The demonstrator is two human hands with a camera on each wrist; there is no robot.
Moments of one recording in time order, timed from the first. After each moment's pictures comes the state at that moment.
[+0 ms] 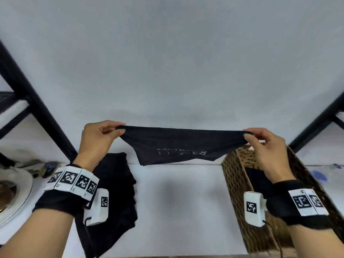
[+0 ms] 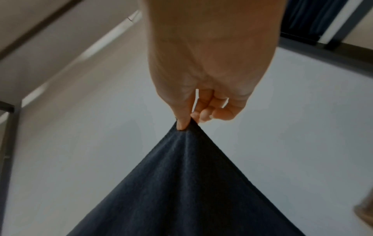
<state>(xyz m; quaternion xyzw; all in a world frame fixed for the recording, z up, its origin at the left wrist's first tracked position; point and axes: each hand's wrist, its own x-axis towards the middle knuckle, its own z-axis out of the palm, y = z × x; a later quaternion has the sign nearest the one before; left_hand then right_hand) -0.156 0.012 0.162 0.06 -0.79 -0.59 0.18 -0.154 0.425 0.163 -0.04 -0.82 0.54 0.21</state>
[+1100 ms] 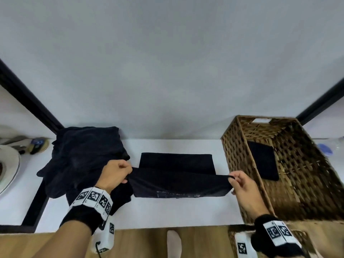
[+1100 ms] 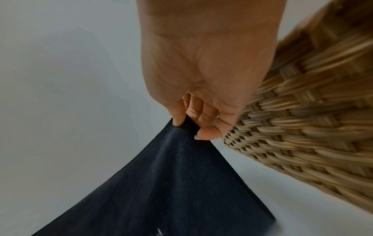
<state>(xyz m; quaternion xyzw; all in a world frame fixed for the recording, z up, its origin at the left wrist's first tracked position) -0.107 0.043 -0.018 0.22 -0.83 -0.50 -0.12 -0.066 0.437 -0.021 -0.15 -0.84 0.52 -0.06</state>
